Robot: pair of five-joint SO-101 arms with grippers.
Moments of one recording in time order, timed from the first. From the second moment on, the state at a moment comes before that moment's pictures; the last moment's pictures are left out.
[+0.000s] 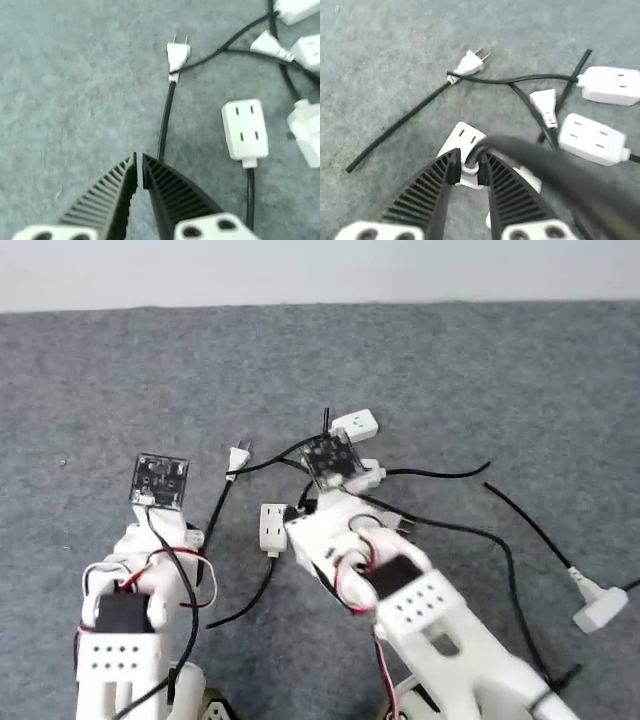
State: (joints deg) left arm -4.3 -64.8 70.5 60.6 0.9; right arm -35.9 -37.7 59.4 28.4 -6.9
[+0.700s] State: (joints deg) left arm -4.3 -50.2 70.5 49.8 -0.1; right arm -38.5 -15.0 41.4 26.7 -12.1
